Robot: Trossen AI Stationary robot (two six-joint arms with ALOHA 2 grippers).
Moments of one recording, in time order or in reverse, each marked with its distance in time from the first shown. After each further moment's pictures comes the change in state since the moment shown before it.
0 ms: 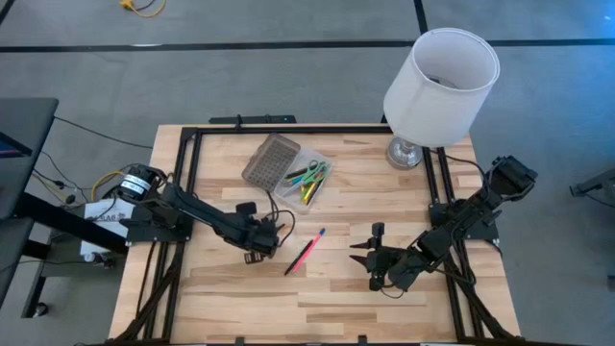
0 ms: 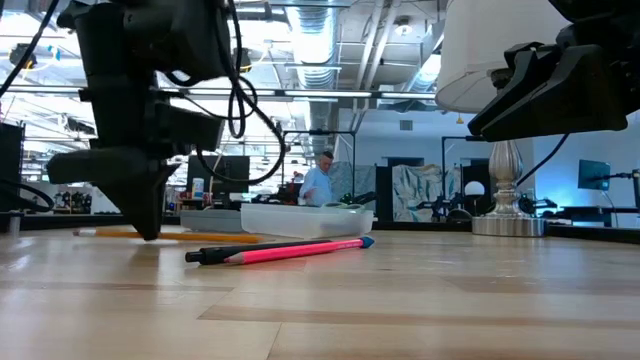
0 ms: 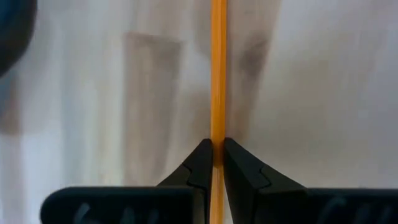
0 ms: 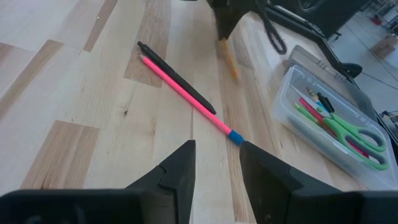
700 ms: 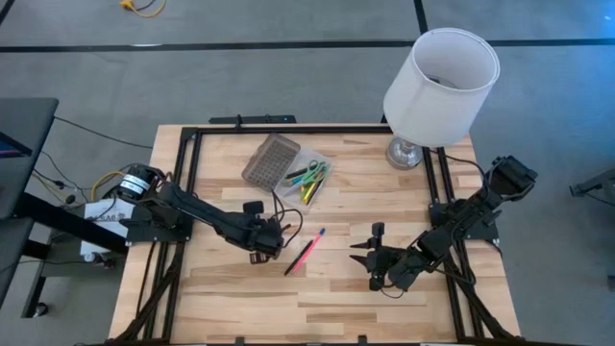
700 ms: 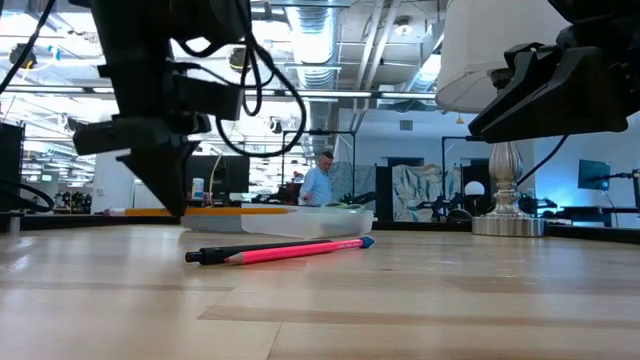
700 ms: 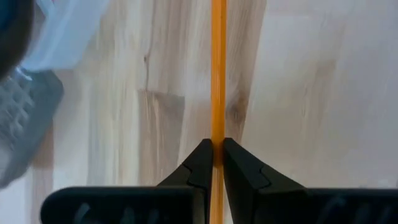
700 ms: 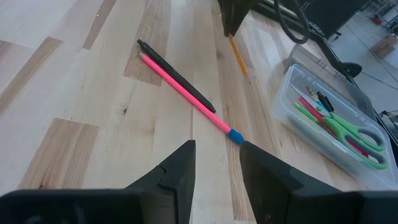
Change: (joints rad) left arm -0.008 -0.006 0.091 -0.022 -0.047 0.062; right arm 0.000 0.000 0.000 -0.007 0.000 0.000
